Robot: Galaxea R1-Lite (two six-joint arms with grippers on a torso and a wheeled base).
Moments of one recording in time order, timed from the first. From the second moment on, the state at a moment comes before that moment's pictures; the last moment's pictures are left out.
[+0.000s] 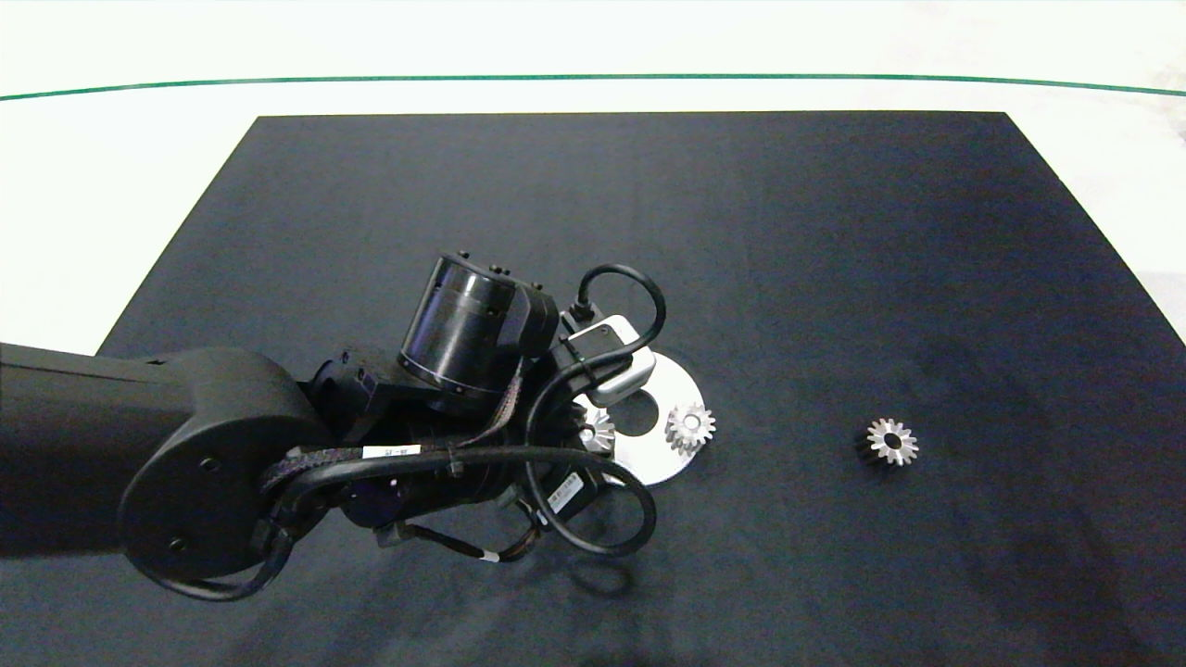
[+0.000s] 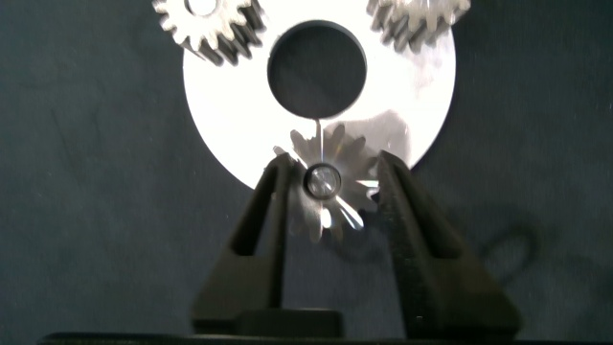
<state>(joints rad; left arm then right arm) -0.79 1.72 -1.10 -0.03 0.14 0.46 0.06 0.81 -0.70 -0.01 -0.02 -0.01</state>
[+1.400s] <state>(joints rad) -0.78 1.80 -1.18 0.00 0.14 0.42 0.06 0.81 -0.70 -0.01 -0.02 -0.01</state>
